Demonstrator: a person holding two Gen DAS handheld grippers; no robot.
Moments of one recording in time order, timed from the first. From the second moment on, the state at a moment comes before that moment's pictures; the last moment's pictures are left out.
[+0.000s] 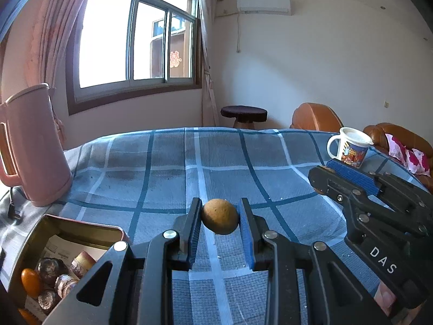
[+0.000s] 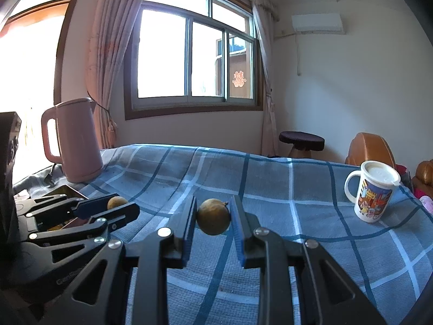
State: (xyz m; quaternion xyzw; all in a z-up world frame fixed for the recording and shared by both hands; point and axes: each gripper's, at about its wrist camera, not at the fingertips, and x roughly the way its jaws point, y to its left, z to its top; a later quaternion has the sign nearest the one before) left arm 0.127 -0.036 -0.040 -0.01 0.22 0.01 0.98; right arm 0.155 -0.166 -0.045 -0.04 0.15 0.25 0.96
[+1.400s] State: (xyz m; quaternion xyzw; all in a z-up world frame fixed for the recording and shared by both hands) left arm 0.080 -0.030 -0.034 0.00 0.18 0.00 0.98; right arm 0.115 -0.162 -0.042 -0.06 0.11 0.25 0.96
